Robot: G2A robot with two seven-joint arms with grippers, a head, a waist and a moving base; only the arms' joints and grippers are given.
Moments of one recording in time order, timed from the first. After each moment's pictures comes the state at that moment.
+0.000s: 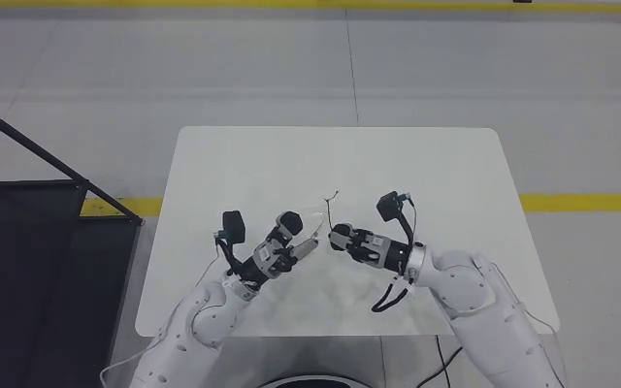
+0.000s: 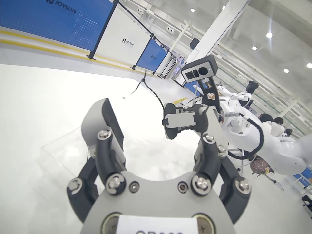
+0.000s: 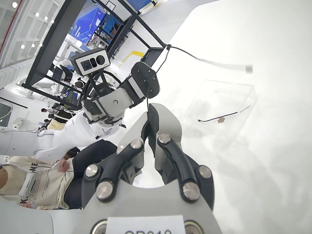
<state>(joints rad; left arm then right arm) 1.40 -1.25 -1.22 -1.59 0.68 -0.73 0.13 -1.15 -1.11 1.13 -1.68 -0.26 -0.45 0.67</state>
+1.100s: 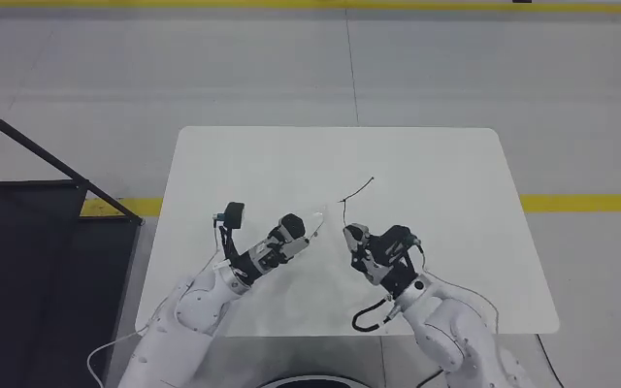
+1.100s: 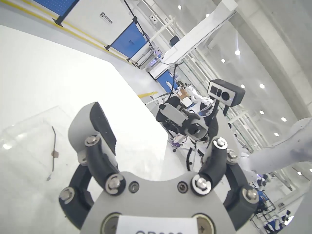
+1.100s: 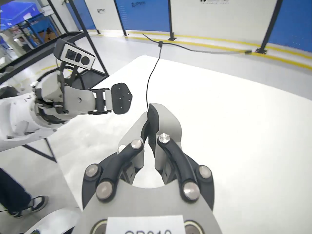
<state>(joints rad) 1.34 -1.21 -1.23 -1.56 0.15 -0.78 -0.34 -1.44 -1.10 1.11 -1.98 -1.18 -0.14 0.10</state>
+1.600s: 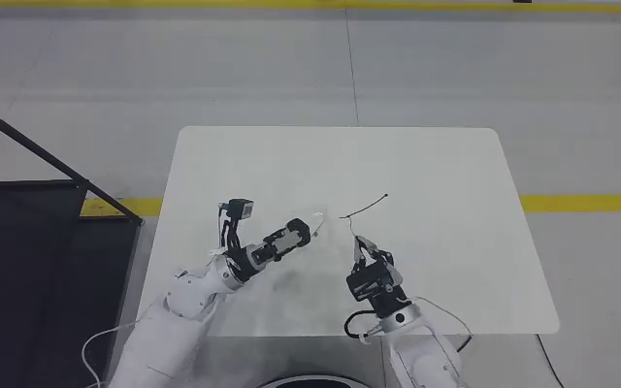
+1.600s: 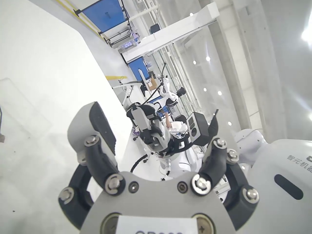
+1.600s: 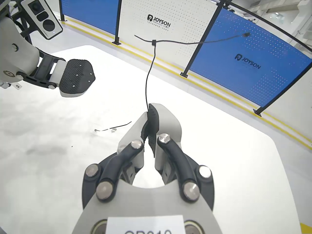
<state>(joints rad) 1.30 -1.19 -1.23 -1.54 -0.26 -0.68 -0.67 -1.53 -1.13 1.00 -1.97 -1.66 0.21 0.00</state>
